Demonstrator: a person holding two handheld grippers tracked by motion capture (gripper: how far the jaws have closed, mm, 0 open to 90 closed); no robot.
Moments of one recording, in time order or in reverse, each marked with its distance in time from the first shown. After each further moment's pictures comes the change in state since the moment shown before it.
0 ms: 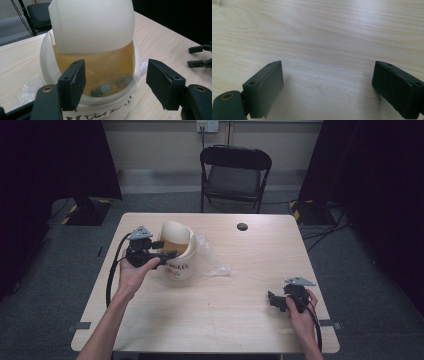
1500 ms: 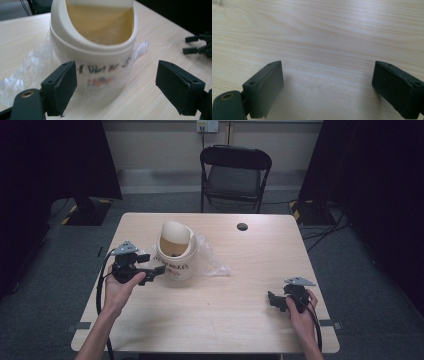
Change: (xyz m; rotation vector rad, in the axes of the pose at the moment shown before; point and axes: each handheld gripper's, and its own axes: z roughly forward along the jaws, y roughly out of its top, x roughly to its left) left arm -0.004 -0.041 -0.037 0.046 0.018 -0.061; right arm 0.000 0.000 0.000 -0.001 -0.002 0.001
